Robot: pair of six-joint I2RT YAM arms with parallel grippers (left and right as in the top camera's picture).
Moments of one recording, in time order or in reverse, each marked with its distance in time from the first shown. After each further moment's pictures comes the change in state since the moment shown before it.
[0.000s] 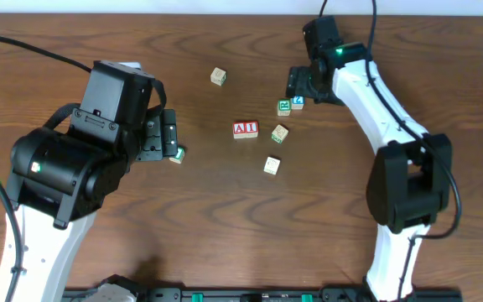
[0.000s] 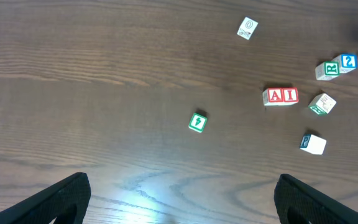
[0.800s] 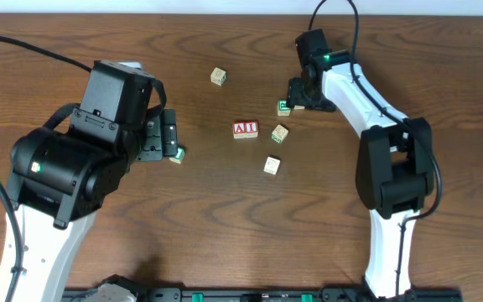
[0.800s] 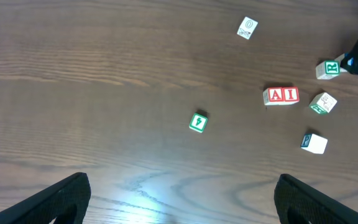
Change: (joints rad) left arm 0.000 0.000 0.000 -0.001 0.000 0.013; right arm 0.000 0.109 0.000 0.033 0.004 -0.032
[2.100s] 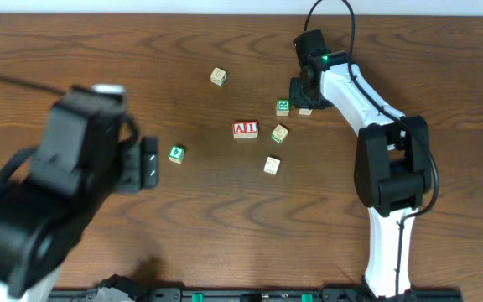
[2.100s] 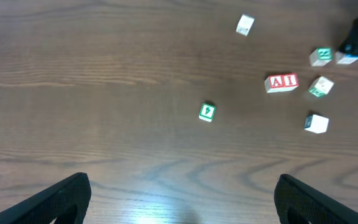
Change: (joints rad) left arm 0.000 -0.154 0.036 -0.108 0.001 0.077; right arm 0.000 0.017 0.007 0.027 0.005 -0.063
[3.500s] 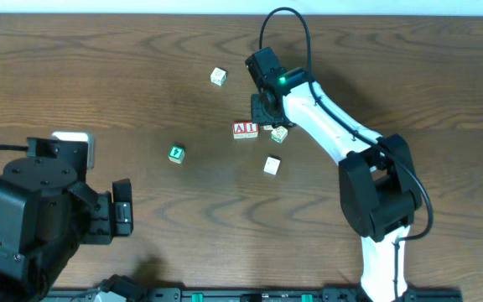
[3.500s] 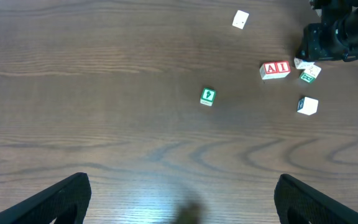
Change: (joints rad) left arm 0.000 -0.127 0.015 -0.117 0.023 0.008; right arm 0.229 -0.127 -0.101 -0.004 0.005 0.138
